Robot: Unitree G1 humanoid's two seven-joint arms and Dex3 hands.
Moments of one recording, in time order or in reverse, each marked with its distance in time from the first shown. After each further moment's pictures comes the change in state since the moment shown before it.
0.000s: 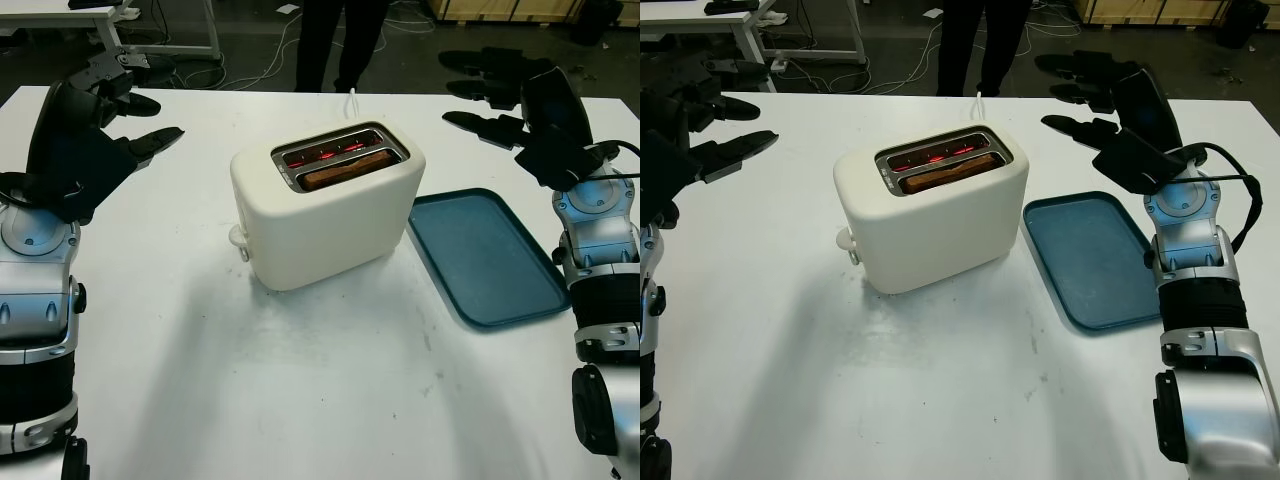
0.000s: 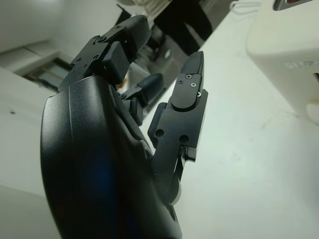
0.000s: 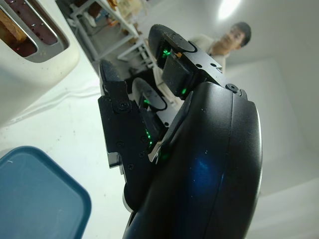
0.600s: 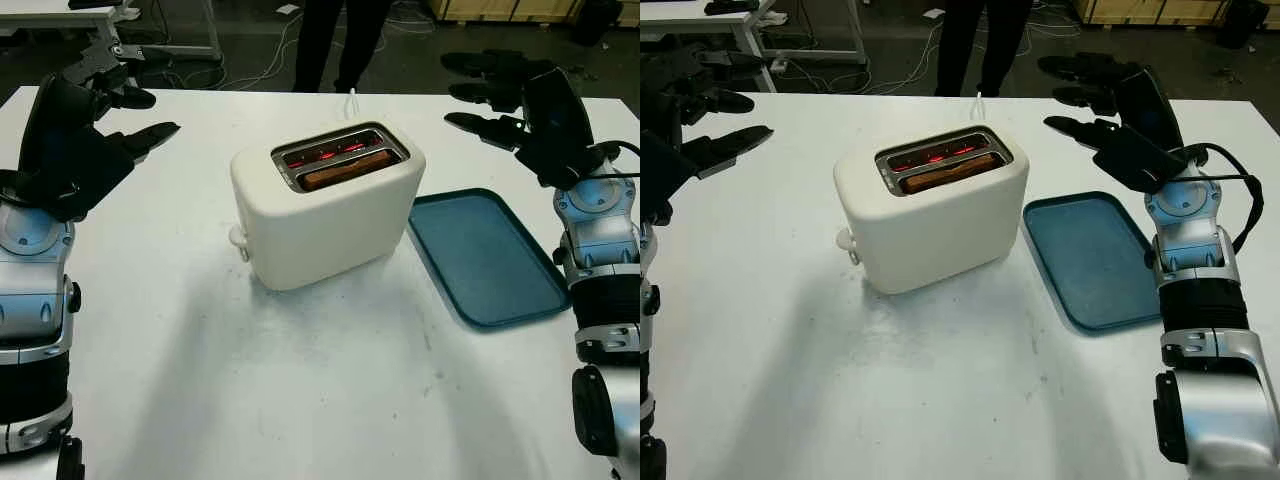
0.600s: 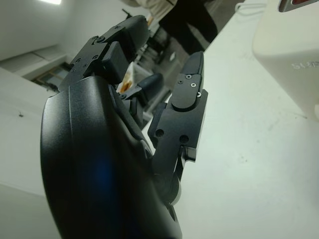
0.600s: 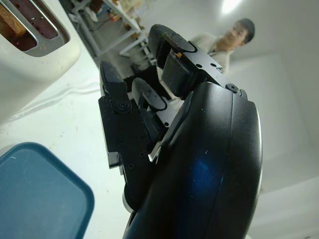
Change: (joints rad) left arm 0.000 -0.003 0.006 0.025 -0.008 -0.020 0.010; right arm -0.001 0.000 0.004 0.011 -0.006 0.014 -0.001
